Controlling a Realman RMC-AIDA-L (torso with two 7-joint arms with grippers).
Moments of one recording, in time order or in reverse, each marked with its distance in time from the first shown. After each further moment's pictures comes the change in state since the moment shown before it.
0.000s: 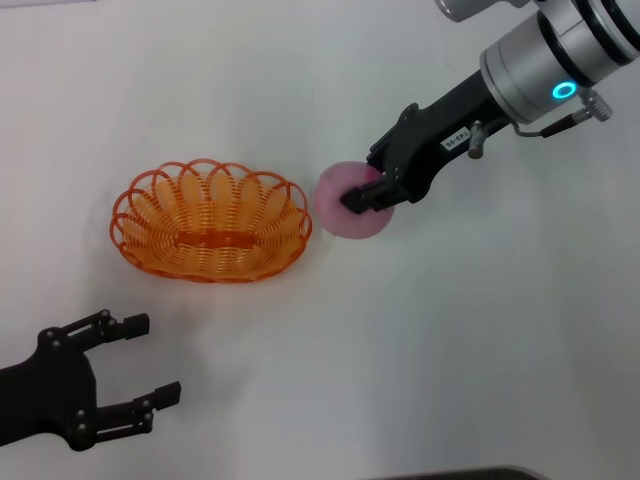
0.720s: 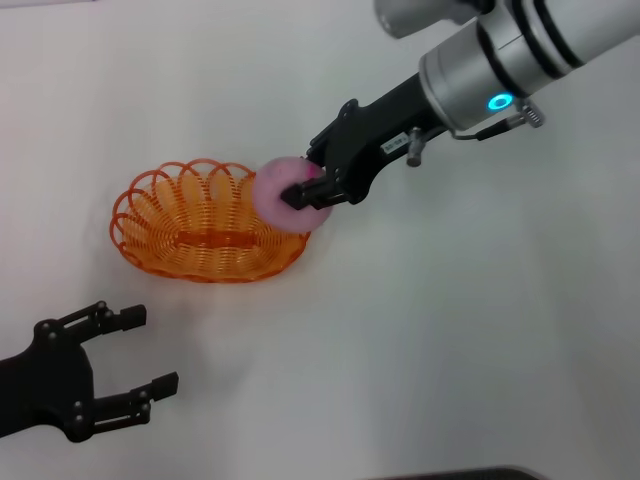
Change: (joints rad) left arm -0.010 0.000 -0.020 0.001 -0.001 0.005 0.000; right arm -0.006 0.010 -0.179 0.028 0.178 0.170 -0.047
